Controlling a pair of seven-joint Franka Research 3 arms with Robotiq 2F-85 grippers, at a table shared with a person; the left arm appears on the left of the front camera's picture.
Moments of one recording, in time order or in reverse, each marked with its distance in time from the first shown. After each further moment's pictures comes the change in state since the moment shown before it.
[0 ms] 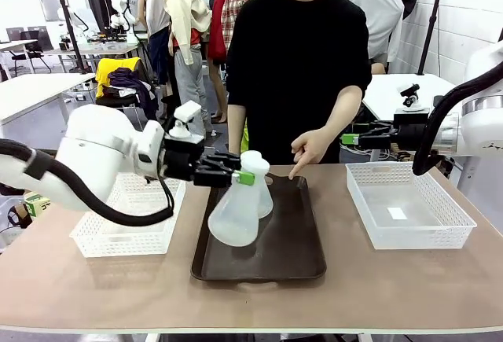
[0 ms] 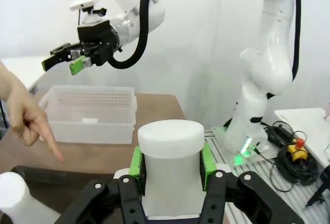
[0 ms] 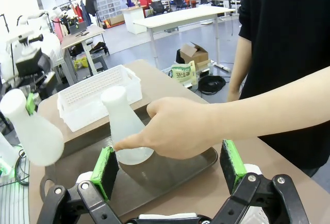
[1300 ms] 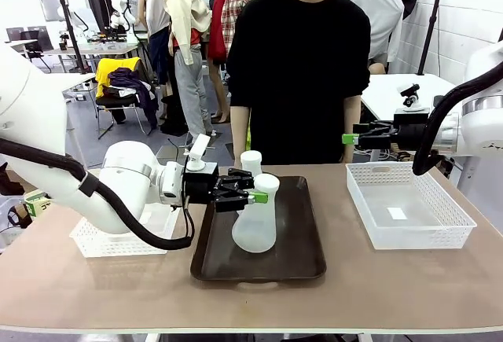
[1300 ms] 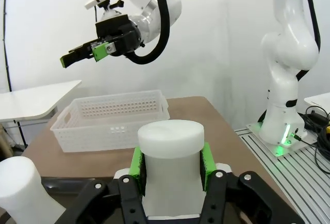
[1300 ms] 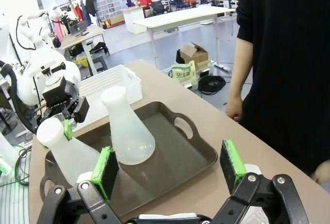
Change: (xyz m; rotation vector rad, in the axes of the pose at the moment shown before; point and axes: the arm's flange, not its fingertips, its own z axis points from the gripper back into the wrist) left arm -0.077 0.050 -0.022 0.050 -0.110 -0.154; right arm 0.000 0.000 0.000 0.000 0.000 0.000
